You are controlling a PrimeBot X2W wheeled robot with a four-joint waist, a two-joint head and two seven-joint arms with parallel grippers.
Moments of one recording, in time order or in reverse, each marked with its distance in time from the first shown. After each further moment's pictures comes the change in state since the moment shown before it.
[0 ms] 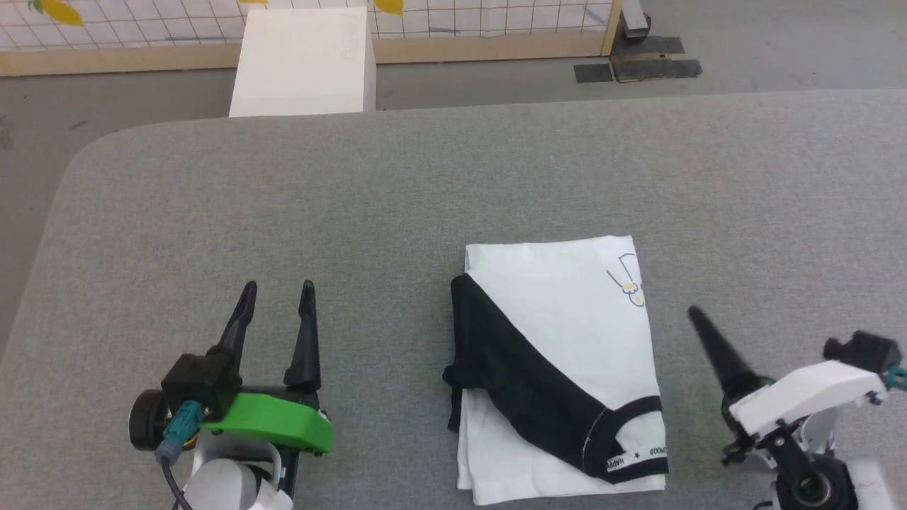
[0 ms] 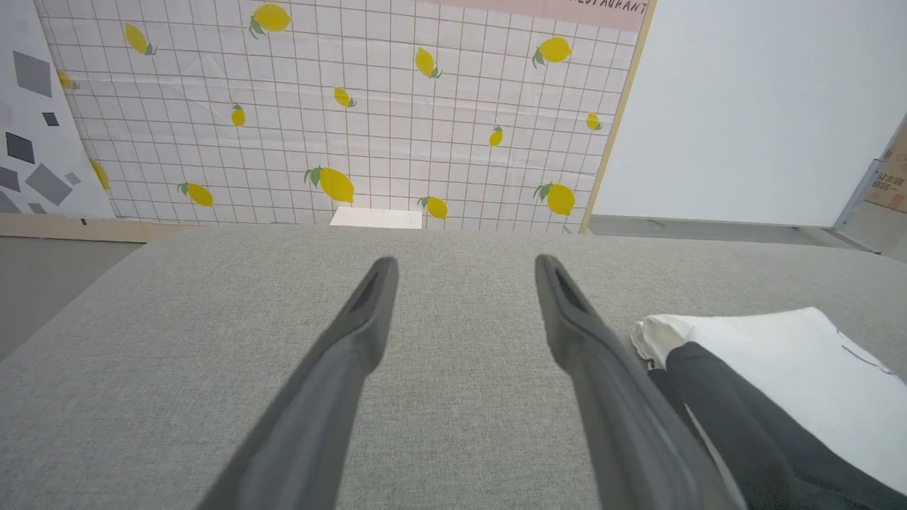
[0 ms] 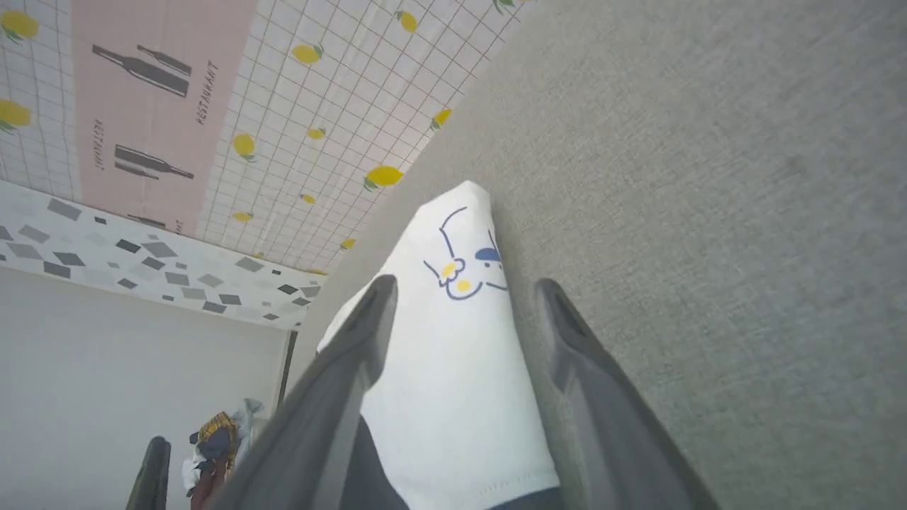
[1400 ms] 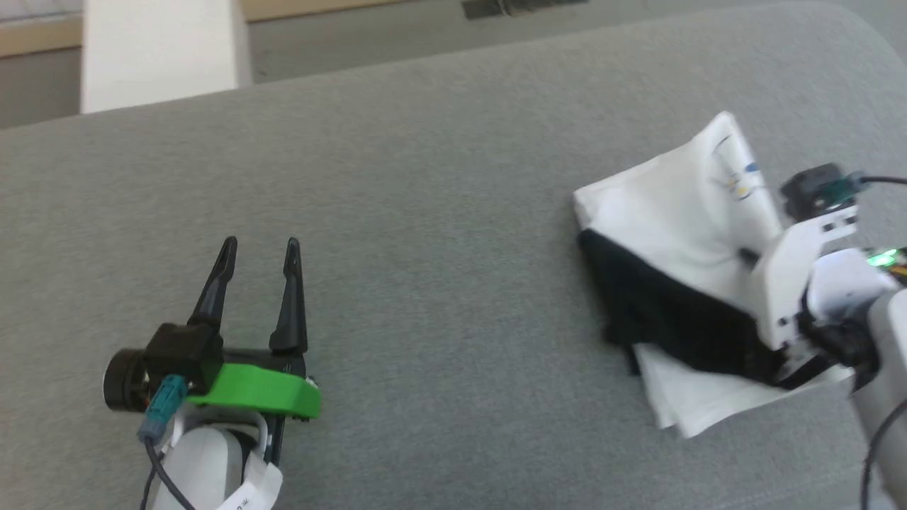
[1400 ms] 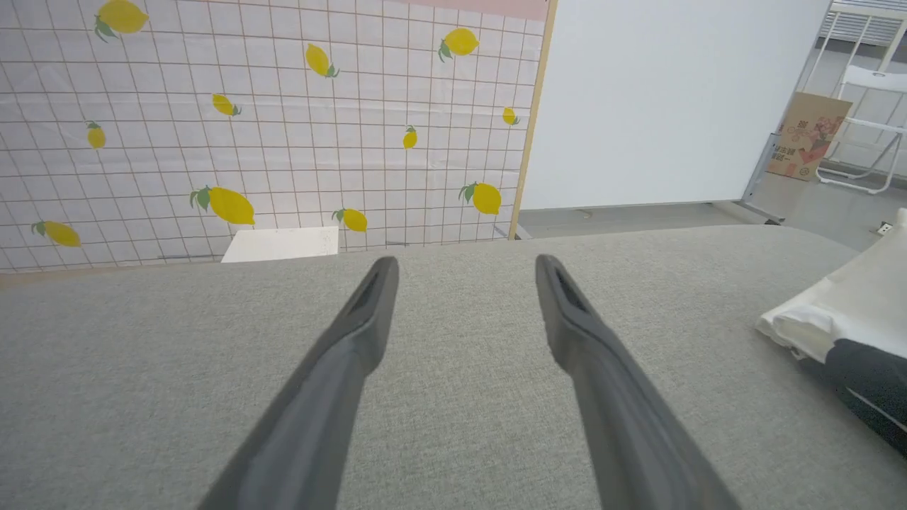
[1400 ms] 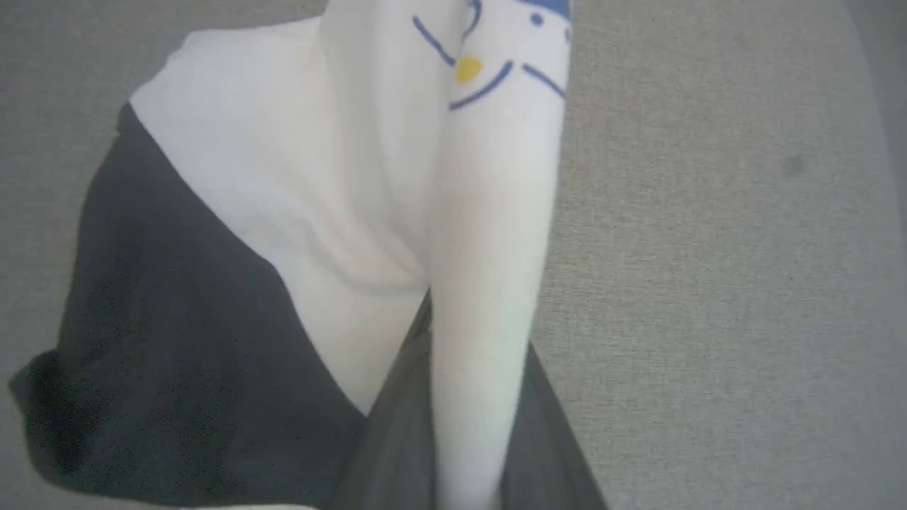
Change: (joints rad) left arm -0.052 0.013 0.018 -0.065 0.043 -0.006 0.000; right arm -0.350 -0.310 0.267 0.058 -0.657 0.000 0.426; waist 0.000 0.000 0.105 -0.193
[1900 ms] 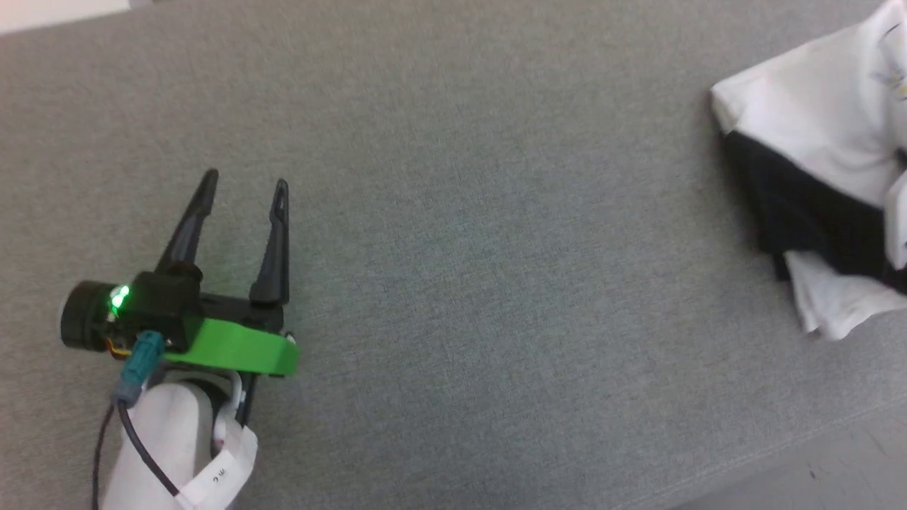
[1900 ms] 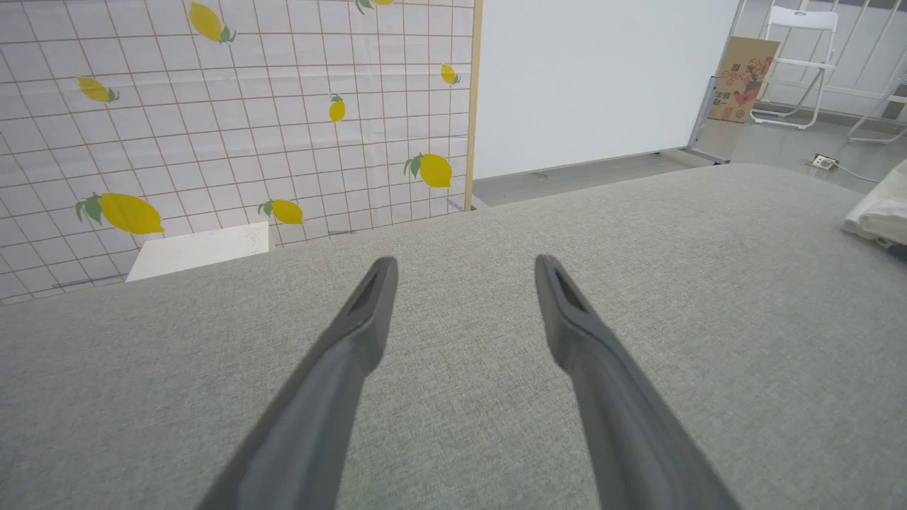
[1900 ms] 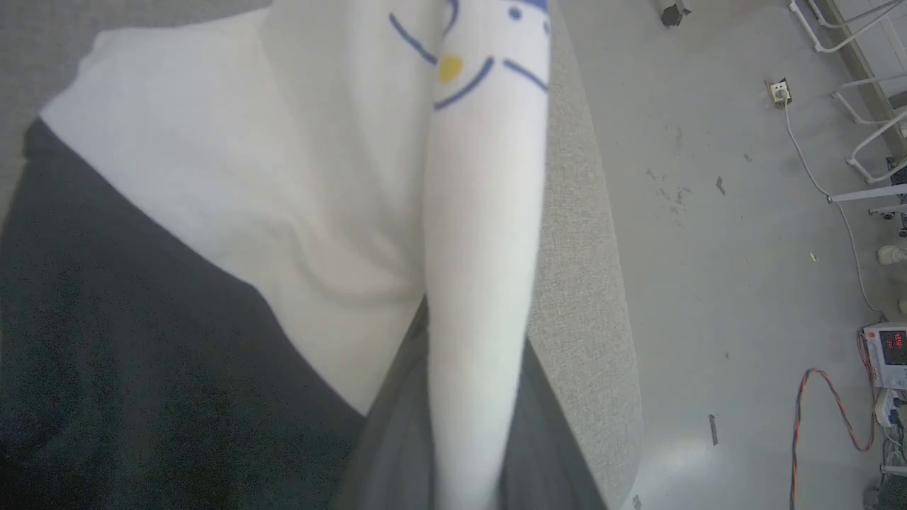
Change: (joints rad) left arm -0.090 0.098 -0.040 -0.087 0.043 -0.013 0.044; right arm -0.179 -0.139 -0.116 0.225 -0.182 0.000 -0.262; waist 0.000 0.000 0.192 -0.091
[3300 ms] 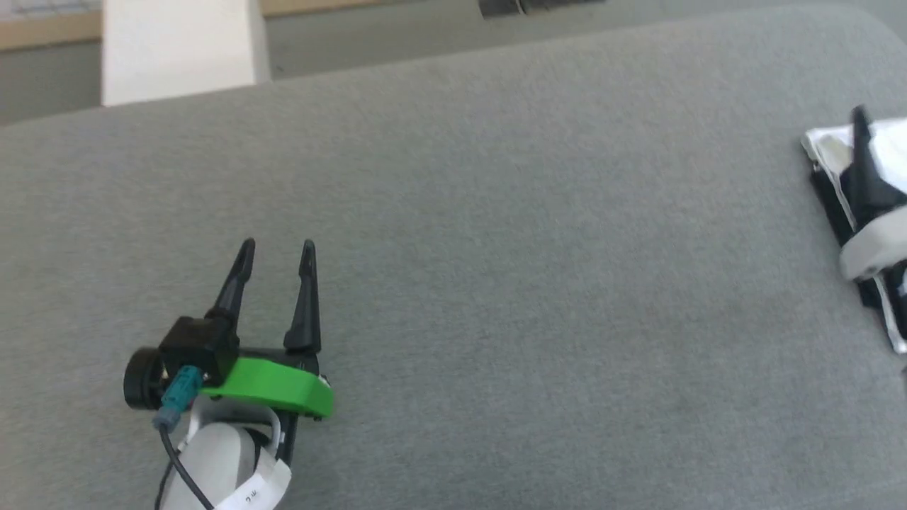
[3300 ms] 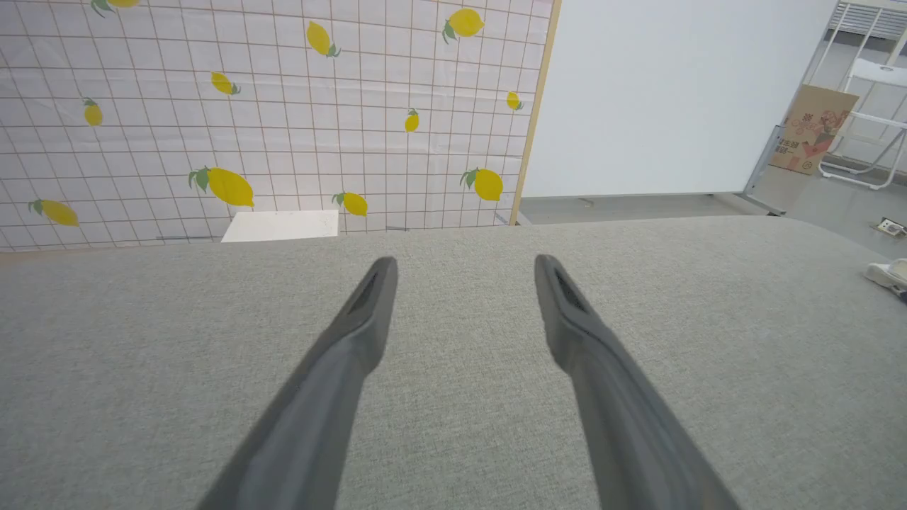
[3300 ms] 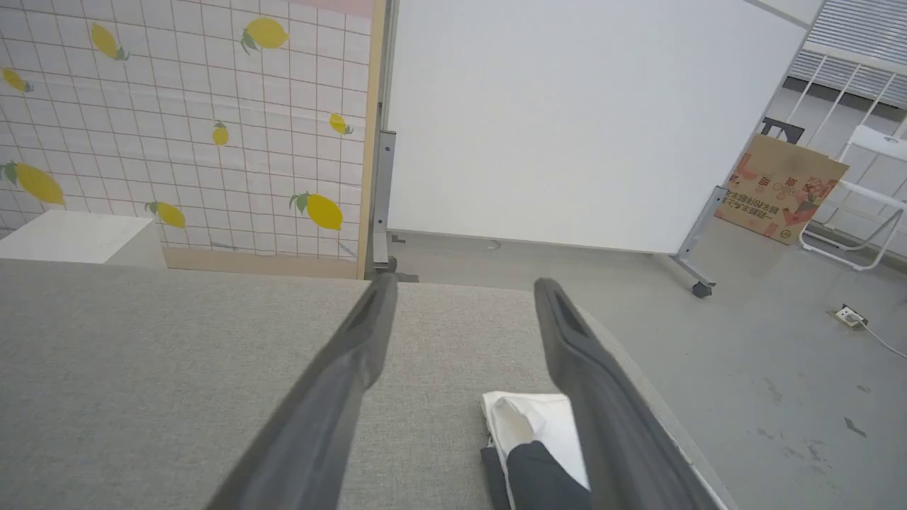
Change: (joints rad) left arm 0.058 -0.073 -0.025 0.143 -0.098 0.044 -0.040; right arm 0.081 0.132 -0.106 0.009 0.030 0.000 -0.639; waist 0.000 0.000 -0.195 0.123
